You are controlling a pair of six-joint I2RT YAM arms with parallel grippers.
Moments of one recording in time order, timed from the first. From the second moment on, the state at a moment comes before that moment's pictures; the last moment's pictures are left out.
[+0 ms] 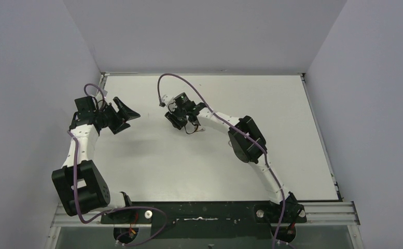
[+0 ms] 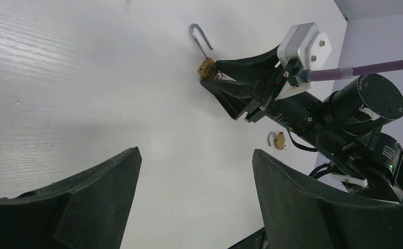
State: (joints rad) left arm 0.31 1.38 1.00 -0.47 0.68 -0.47; right arm 0.78 2.44 1.98 -0.37 -0.15 -0.25
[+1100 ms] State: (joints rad) left arm -0.04 1.31 1.04 0.97 1.23 -1.24; right arm 0.68 1.42 1.55 -0.49 -0.66 0.06
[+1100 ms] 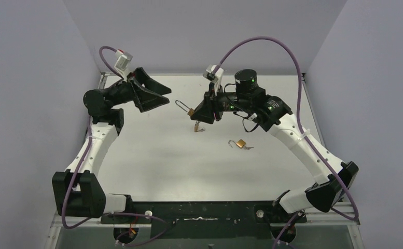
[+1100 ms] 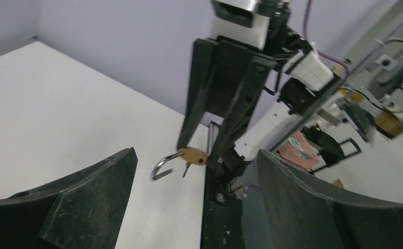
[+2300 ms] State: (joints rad) left arm -0.17 1.36 1.16 1.00 1.34 -1.26; right arm 0.59 1.37 1.57 -0.43 -0.90 0.23
